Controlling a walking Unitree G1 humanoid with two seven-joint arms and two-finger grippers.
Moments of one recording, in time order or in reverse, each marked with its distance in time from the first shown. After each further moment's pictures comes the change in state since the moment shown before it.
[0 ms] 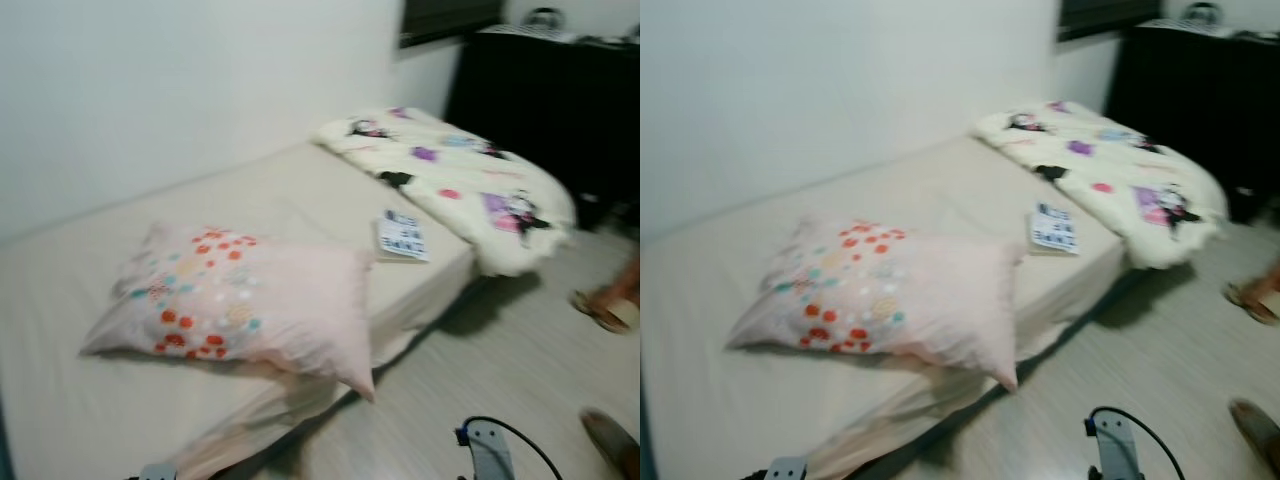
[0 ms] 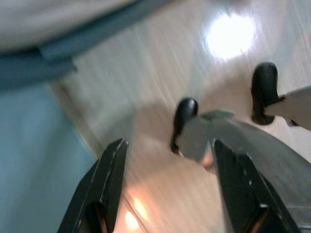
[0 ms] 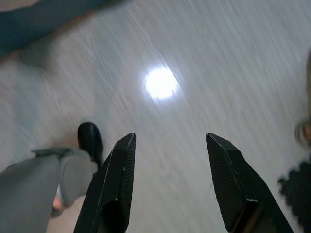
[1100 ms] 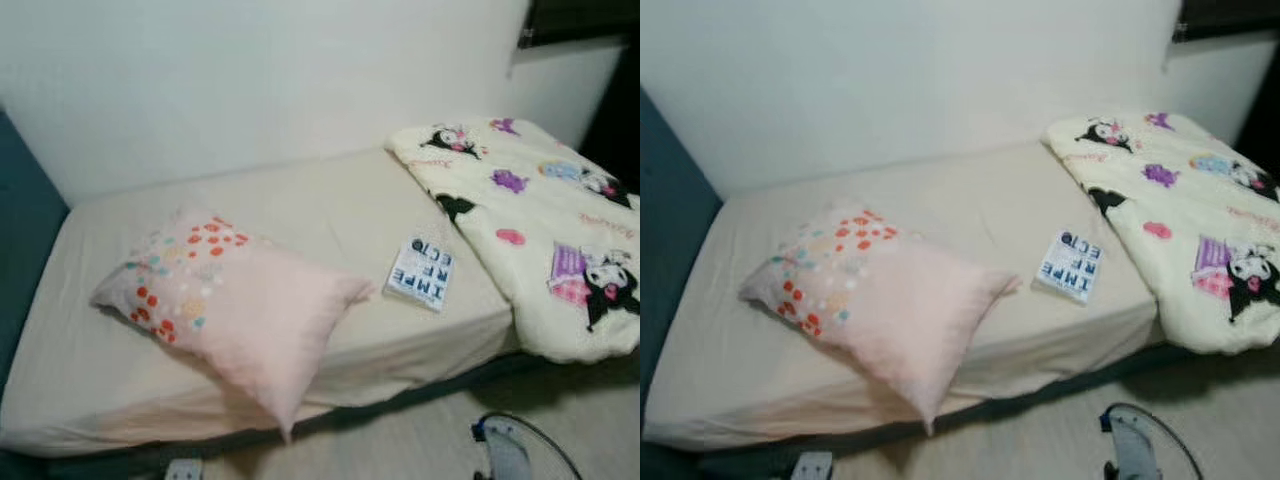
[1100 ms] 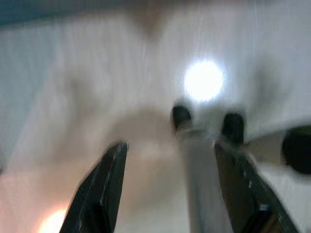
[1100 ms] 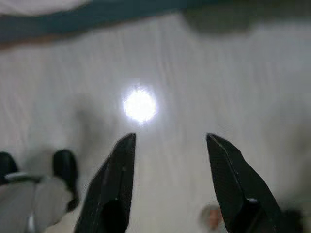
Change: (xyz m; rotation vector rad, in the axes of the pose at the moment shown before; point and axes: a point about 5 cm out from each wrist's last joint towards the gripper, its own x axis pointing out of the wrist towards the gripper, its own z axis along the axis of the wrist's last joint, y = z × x) left arm 0.003 -0.013 0.025 0.007 -0.086 -0.020; right arm 0.000 -0.020 0.012 0.028 -0.042 -0.056
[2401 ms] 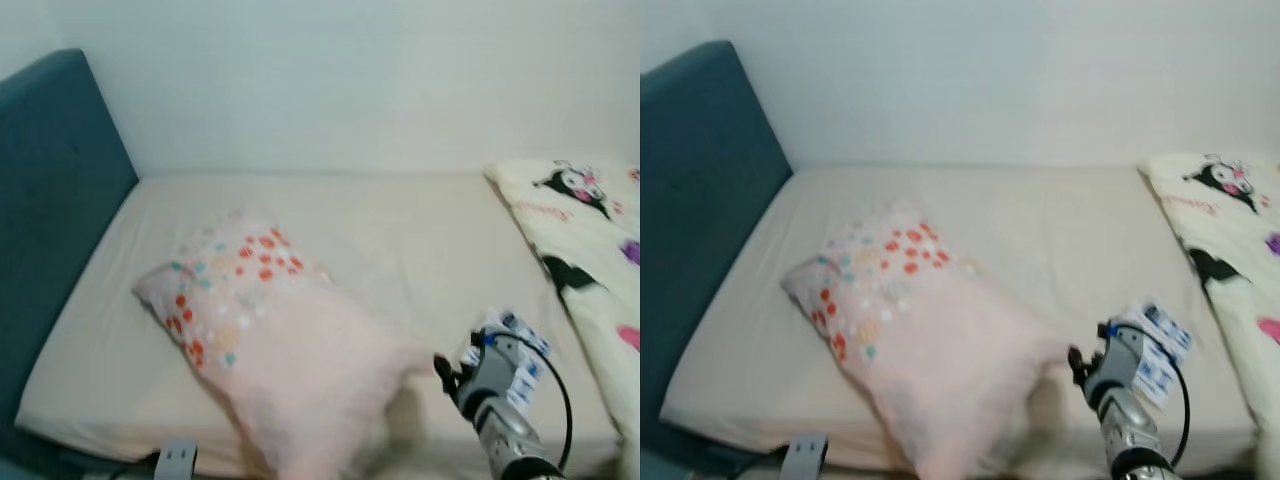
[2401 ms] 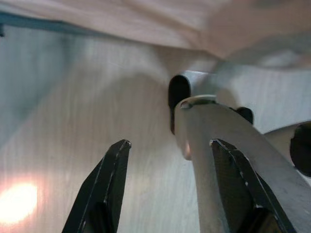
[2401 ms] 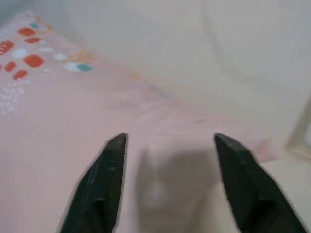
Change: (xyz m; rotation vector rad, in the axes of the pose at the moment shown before) left arm -0.001 0.005 -0.002 -0.037 -0.020 0.004; right arm -0.007 0.038 0.114 0.484 -0.492 0.375
